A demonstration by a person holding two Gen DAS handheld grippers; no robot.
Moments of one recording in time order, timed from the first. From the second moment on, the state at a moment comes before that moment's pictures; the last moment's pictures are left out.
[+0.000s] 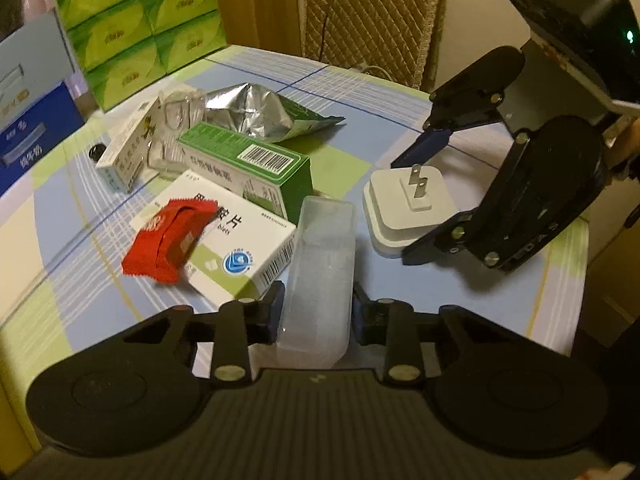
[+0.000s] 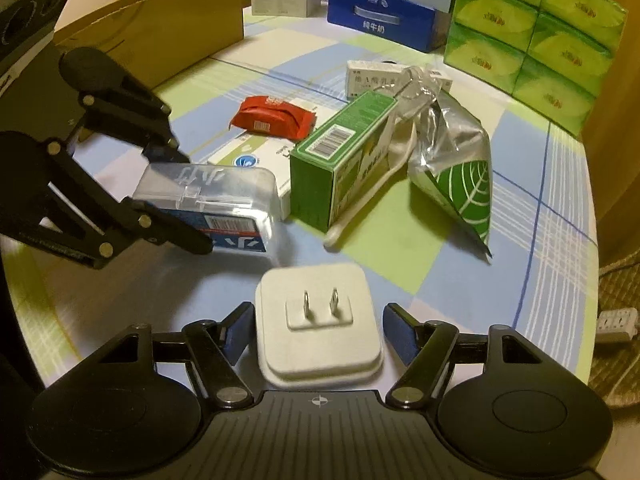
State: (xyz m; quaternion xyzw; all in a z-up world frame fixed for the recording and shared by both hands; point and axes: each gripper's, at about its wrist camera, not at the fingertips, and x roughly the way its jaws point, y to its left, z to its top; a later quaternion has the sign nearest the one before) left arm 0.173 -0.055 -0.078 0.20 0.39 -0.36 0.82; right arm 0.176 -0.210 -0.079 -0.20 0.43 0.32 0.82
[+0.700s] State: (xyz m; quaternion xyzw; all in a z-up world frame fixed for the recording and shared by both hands) left arm 0.158 -0.031 -0.030 0.15 0.37 -0.32 0.86; right arm 0.151 -0.212 -0.025 -0.15 0.41 0.27 0.86
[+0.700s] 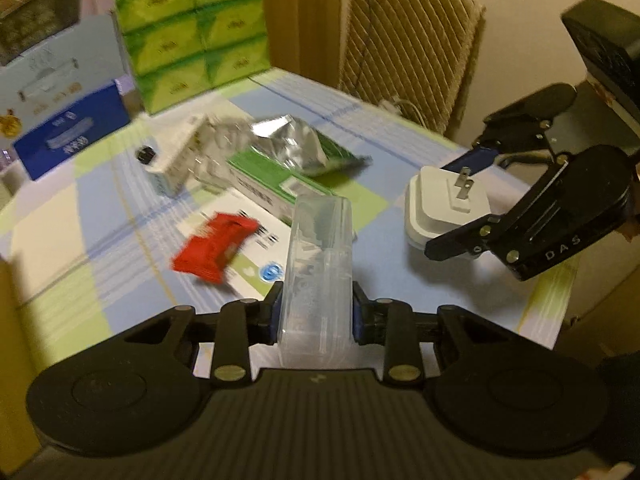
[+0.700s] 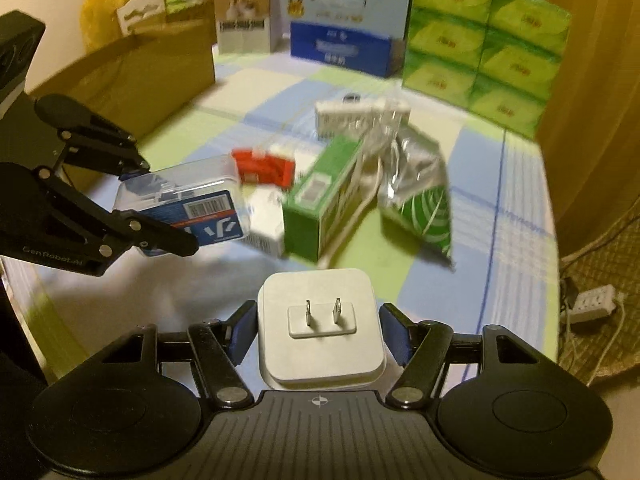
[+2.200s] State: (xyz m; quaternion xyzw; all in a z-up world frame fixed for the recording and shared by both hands) left arm 0.145 0.323 0.032 0.08 0.38 -0.07 0.92; right arm 0.174 0.185 0.016 -0.22 0.35 0.44 0.80
